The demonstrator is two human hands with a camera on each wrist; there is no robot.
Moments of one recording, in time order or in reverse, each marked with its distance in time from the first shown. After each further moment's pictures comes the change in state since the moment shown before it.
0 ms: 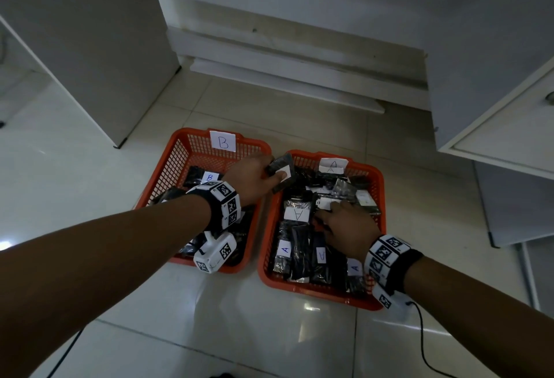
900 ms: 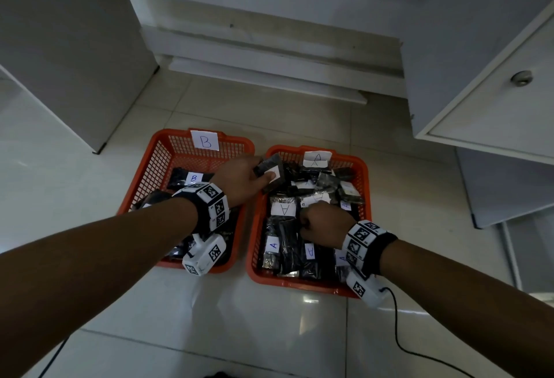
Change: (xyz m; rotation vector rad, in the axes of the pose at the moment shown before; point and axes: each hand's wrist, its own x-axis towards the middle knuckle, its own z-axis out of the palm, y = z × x) left_hand -0.001 0.013 0.003 0.003 -0.052 0.023; right_hand 0.009 -0.010 -0.002 0.383 -0.117 -0.030
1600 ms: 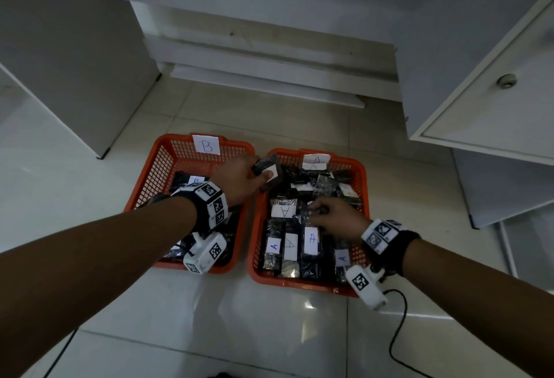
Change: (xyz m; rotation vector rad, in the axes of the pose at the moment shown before) left_hand -0.003 0.010 -0.014 -0.035 -0.001 -0.045; right_hand -0.024 0.008 -0.018 0.861 0.104 0.252
